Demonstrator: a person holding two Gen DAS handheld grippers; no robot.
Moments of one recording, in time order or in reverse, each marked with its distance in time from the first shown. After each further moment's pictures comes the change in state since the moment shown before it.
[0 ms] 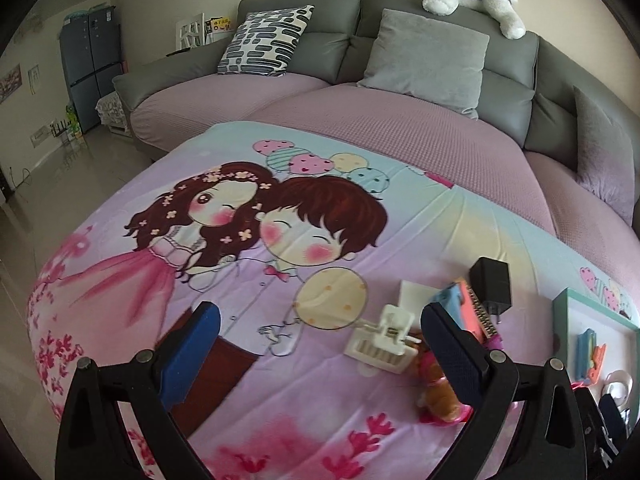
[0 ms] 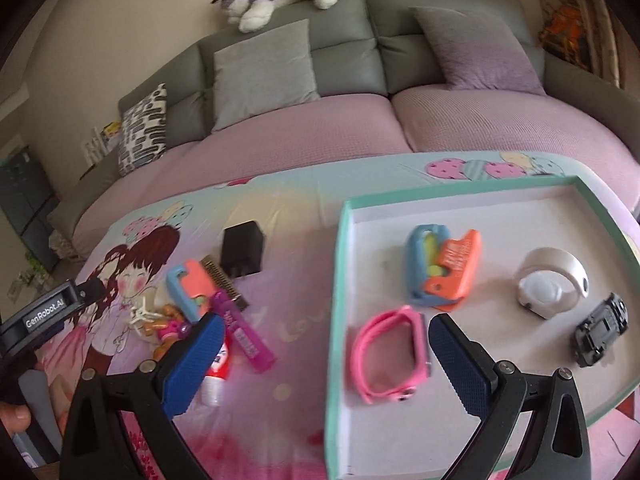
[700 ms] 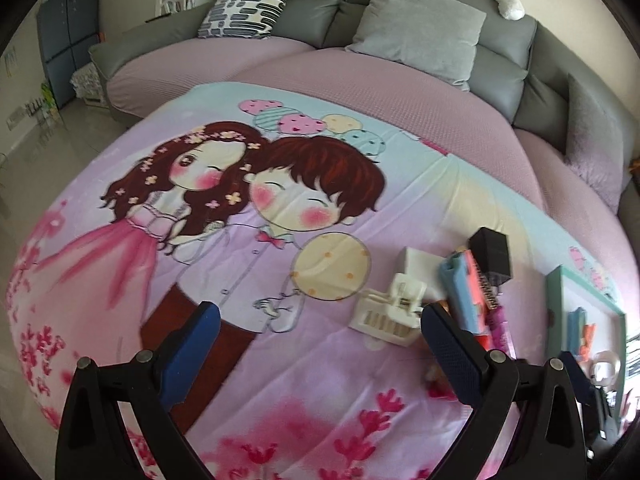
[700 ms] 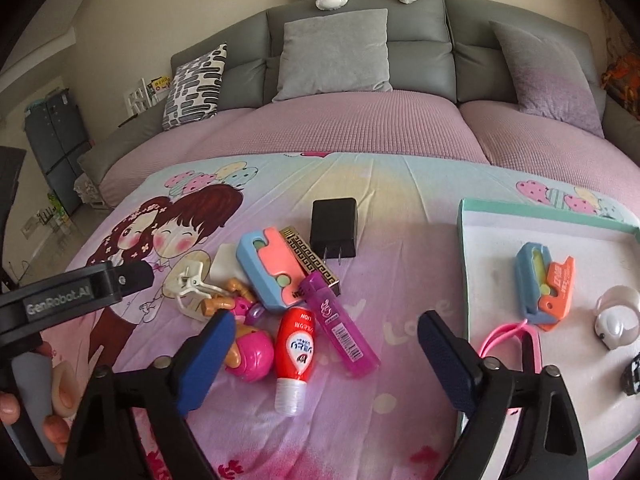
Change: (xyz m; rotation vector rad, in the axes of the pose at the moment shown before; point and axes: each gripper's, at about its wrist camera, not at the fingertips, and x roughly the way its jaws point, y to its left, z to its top) left arm 0.019 0.014 -0.005 -0.006 0.138 -0.127; right arm 0.029 0.064 -0.007 -0.155 0.030 0.070
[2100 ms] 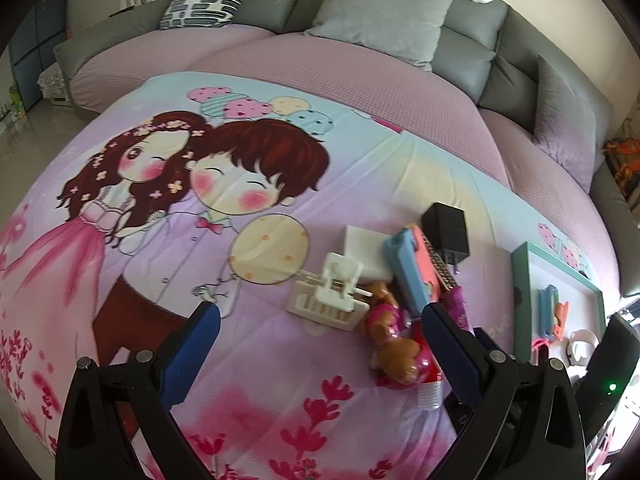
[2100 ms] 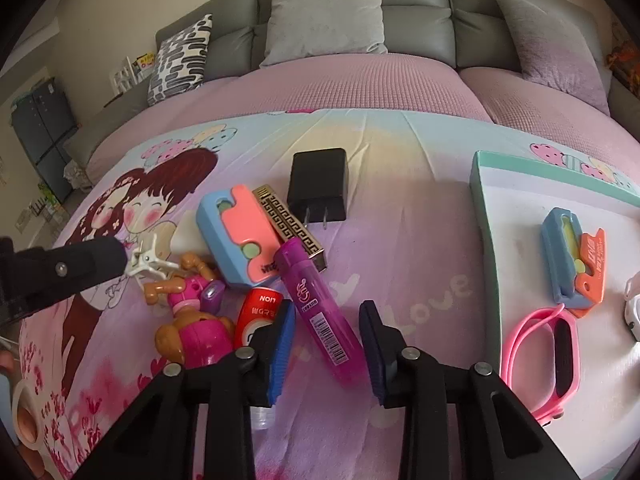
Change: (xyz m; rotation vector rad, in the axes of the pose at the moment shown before) left arm 0.006 -0.028 -0.005 0.056 0.058 -0.107; right arm 0.043 -0.008 -0.010 0.016 0.138 0.008
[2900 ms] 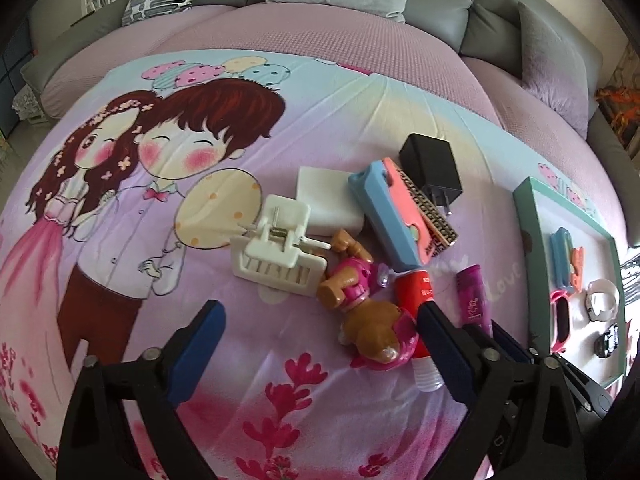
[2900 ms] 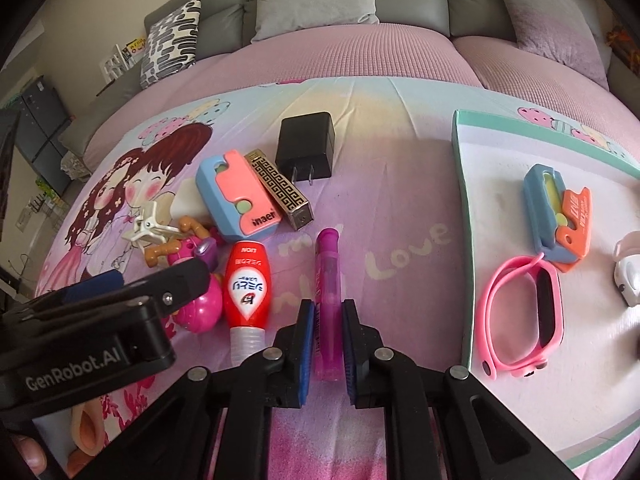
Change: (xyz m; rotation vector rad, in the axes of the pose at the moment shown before) left arm 0.031 -0.027 -0.021 0.115 0.113 -0.002; right arm -0.011 -0.010 -0.011 0.039 0.106 -0.001
